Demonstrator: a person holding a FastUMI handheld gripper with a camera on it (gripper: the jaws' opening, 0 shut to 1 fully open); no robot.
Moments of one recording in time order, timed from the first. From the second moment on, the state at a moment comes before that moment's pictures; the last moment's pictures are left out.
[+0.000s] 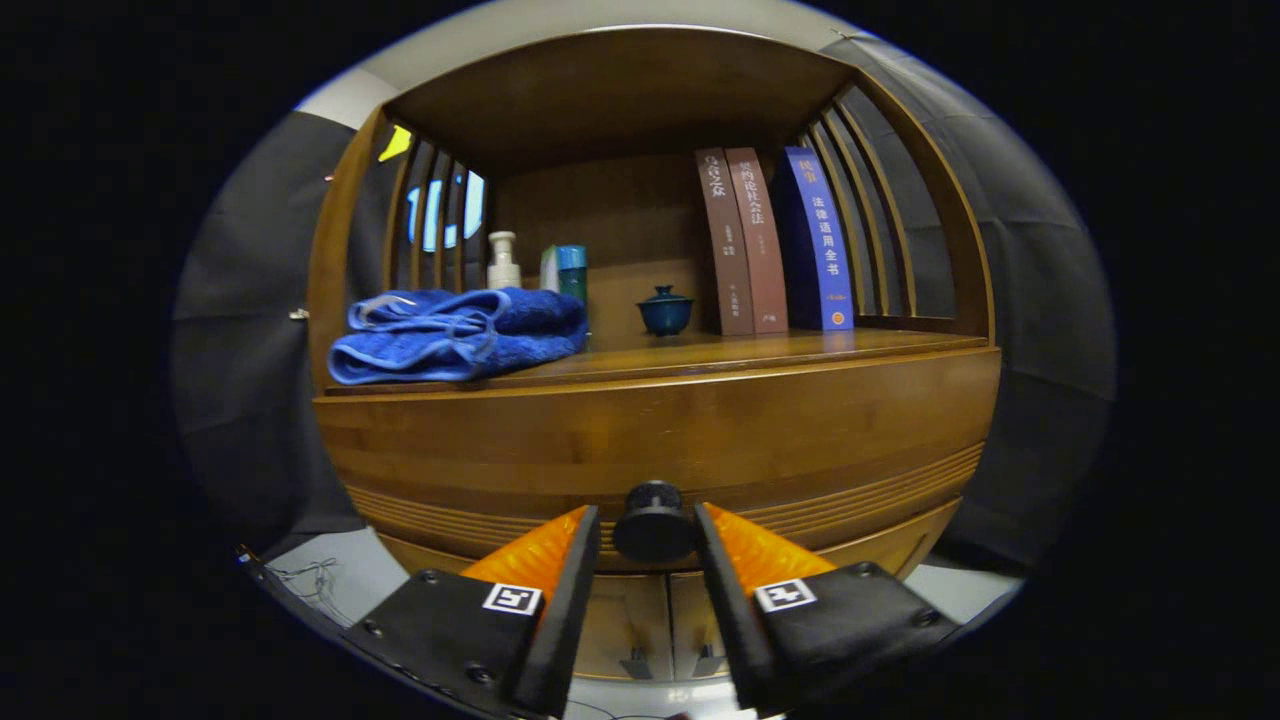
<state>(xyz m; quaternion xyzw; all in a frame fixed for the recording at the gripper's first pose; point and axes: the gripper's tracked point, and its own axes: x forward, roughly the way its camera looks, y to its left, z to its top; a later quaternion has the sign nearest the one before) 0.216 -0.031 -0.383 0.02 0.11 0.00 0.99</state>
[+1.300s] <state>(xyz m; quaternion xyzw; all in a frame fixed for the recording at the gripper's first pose) 0.078 -0.036 -0.380 0.05 0.10 0.01 0.99</state>
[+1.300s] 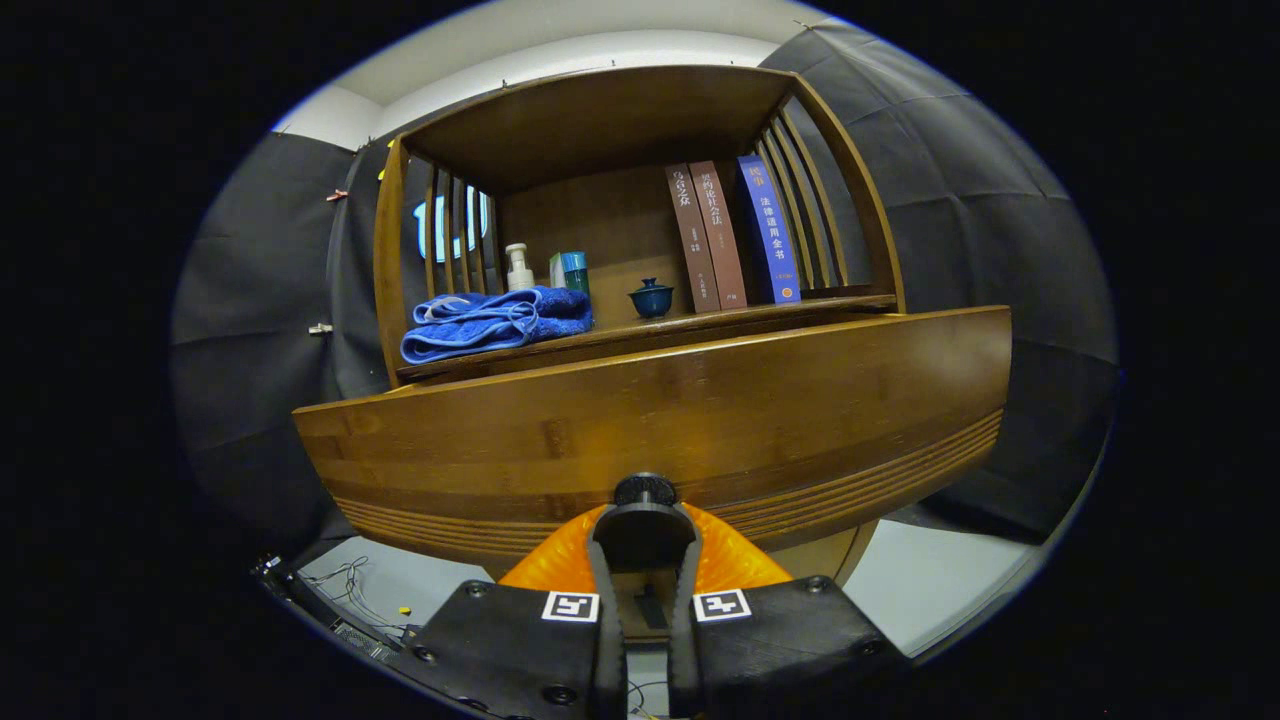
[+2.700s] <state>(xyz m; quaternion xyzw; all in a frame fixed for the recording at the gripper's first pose) 0.045 -0.065 -0.228 0.01 0.05 0.09 0.99</state>
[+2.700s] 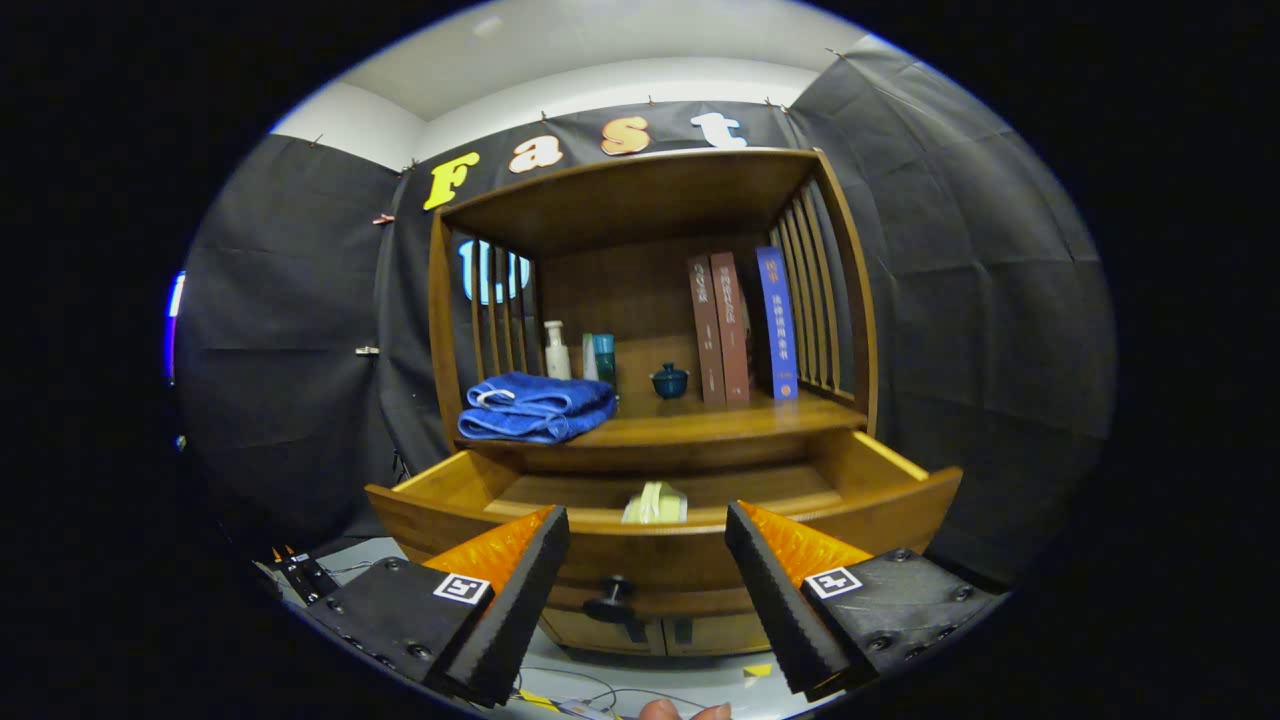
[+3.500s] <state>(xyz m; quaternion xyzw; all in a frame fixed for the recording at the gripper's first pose) 0.184 -0.035 -0.290 -0.11 0.38 0.10 0.91</state>
